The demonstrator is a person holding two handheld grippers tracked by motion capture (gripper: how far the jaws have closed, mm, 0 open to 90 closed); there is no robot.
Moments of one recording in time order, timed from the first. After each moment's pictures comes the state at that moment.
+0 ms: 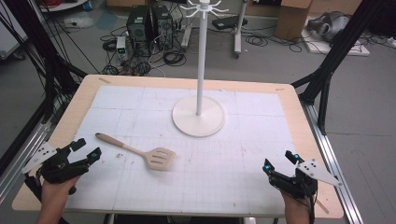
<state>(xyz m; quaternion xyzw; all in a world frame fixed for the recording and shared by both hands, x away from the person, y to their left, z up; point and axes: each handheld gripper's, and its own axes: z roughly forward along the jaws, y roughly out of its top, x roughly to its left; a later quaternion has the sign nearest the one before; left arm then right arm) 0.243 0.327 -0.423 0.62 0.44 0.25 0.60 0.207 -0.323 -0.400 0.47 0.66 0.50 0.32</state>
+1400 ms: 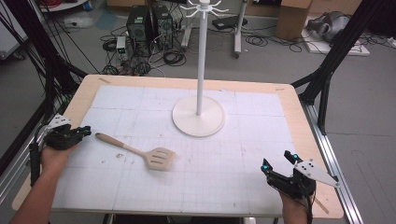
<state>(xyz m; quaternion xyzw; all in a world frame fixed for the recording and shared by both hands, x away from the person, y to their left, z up) 0.351 0.366 -0.441 0.73 0.48 0.27 0.40 0.206 -0.317 -0.397 0.47 0.66 0.49 0.33</state>
